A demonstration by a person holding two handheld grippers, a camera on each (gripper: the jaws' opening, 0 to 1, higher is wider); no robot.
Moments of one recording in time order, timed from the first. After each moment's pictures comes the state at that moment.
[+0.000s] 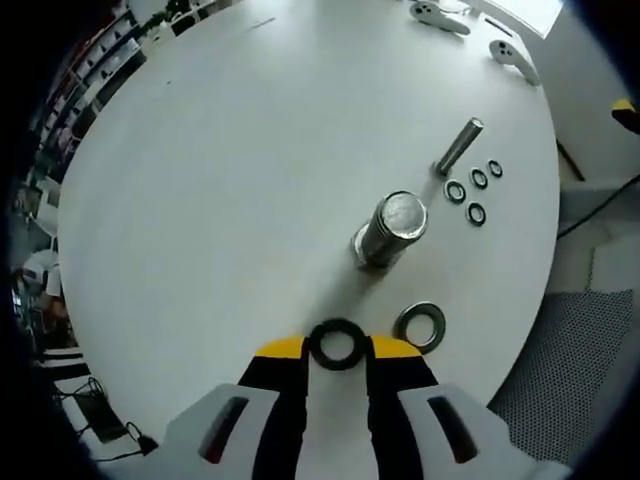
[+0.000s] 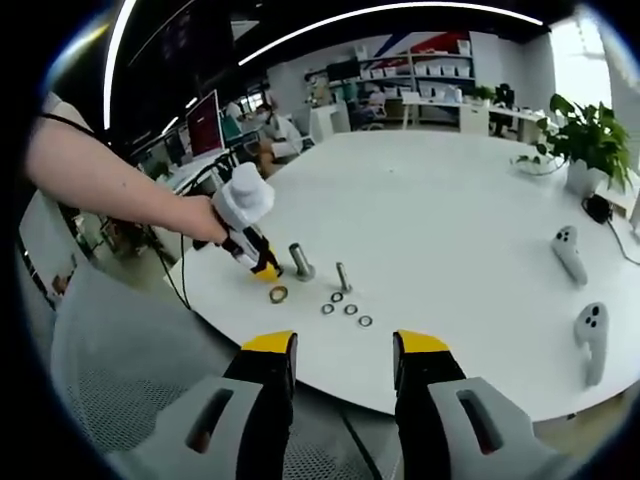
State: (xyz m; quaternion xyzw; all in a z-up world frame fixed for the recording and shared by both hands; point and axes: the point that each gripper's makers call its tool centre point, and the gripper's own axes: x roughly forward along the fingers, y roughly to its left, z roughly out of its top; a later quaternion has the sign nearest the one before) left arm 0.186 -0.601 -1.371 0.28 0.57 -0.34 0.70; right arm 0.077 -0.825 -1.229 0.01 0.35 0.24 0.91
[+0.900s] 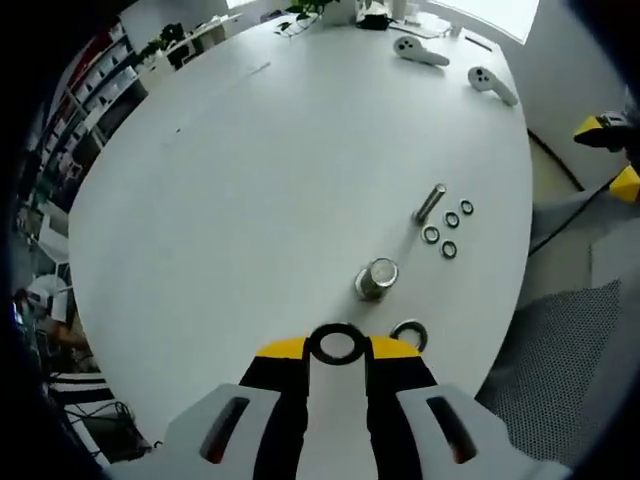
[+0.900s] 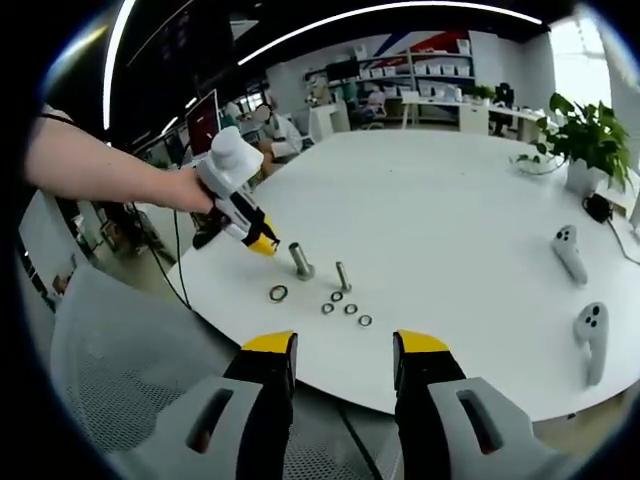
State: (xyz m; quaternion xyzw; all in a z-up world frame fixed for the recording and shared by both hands) left arm 0.203 -0.616 -1.313 0.29 0.51 -0.38 0.72; right arm 0.077 -0.825 -1.229 0.01 0.35 0.24 0.90
